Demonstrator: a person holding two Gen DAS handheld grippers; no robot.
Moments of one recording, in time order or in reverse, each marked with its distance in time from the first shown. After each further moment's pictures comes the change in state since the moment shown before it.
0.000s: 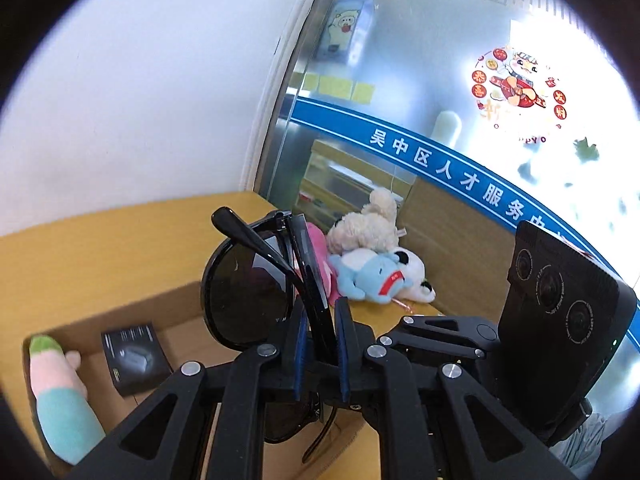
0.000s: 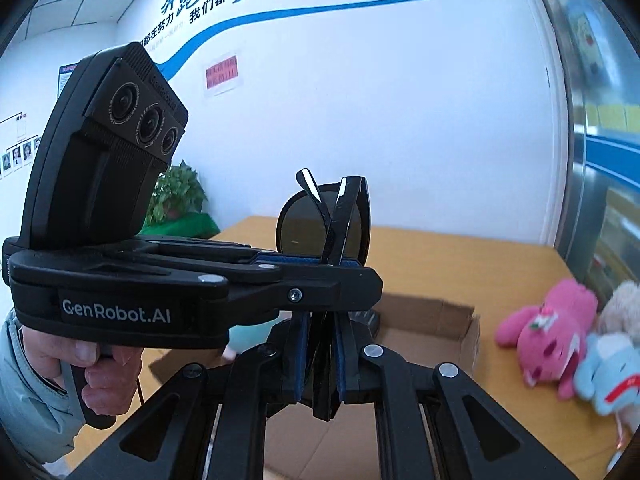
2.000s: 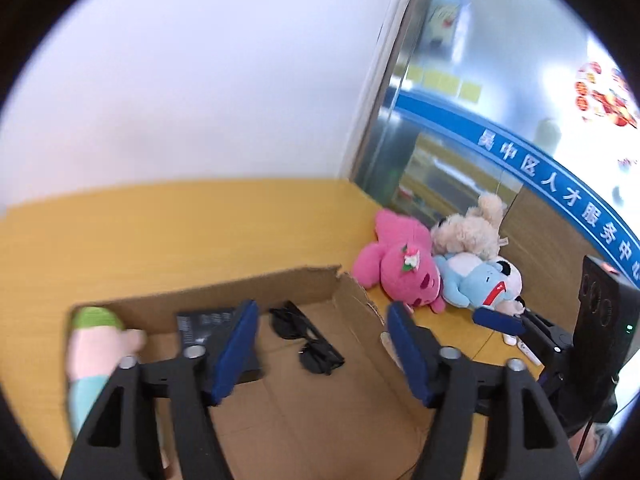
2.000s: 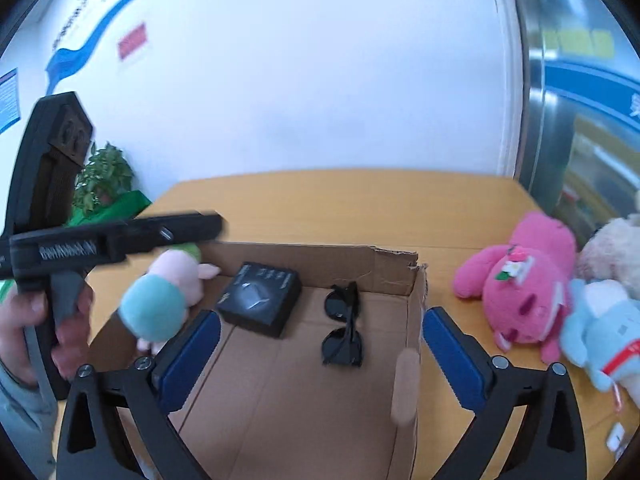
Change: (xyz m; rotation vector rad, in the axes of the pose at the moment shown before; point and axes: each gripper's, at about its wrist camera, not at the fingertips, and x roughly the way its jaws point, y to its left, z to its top) left arm 0.006 0.087 -0.028 -0.105 -0.008 0.306; right arm 0.078 -0.110 -0.025 0.139 0.184 -0.176
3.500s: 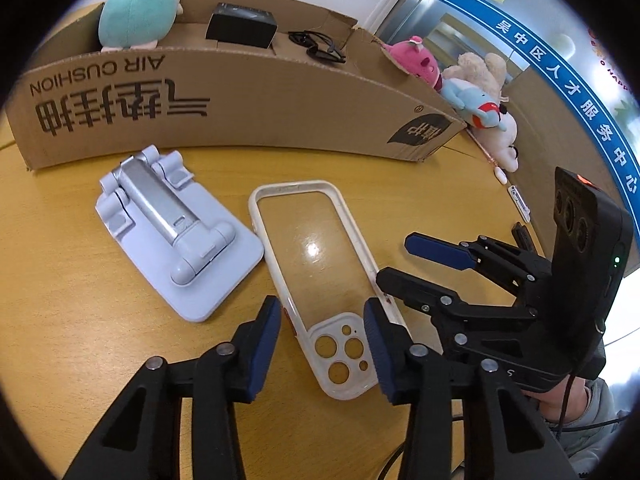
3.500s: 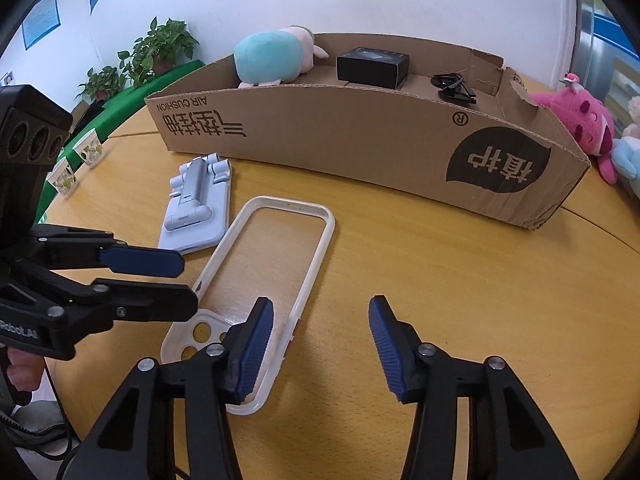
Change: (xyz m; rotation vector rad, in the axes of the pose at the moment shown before) left arm -0.066 -0.058 -0.305 -0.259 0.433 -0.034; right arm -0.050 0.124 -0.278 -0.131 0.339 0.112
